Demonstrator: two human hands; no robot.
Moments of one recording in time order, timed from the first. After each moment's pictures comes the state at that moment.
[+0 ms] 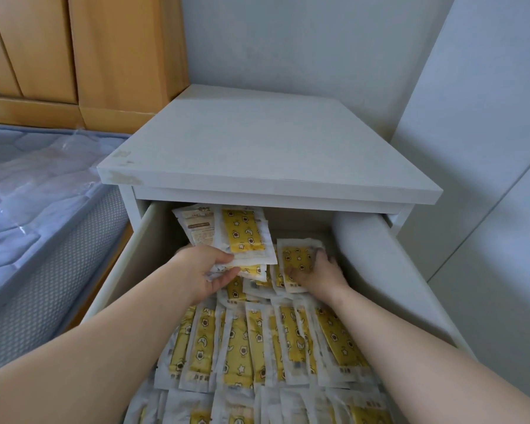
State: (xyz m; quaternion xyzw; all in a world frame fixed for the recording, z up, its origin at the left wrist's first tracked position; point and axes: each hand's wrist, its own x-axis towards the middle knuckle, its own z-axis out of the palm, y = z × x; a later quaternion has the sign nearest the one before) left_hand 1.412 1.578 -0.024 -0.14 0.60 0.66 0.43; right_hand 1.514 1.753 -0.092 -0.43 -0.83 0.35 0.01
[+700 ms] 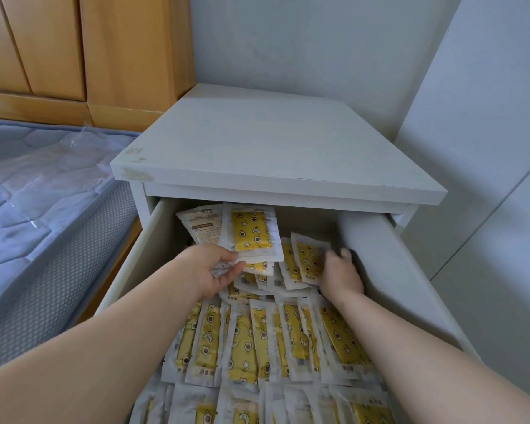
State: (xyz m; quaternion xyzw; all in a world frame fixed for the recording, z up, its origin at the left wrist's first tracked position) left_hand 1.407 1.575 -0.030 -0.17 0.57 0.67 0.45; right_hand 1.528 1.748 -0.088 -0.45 -0.87 0.18 0.04
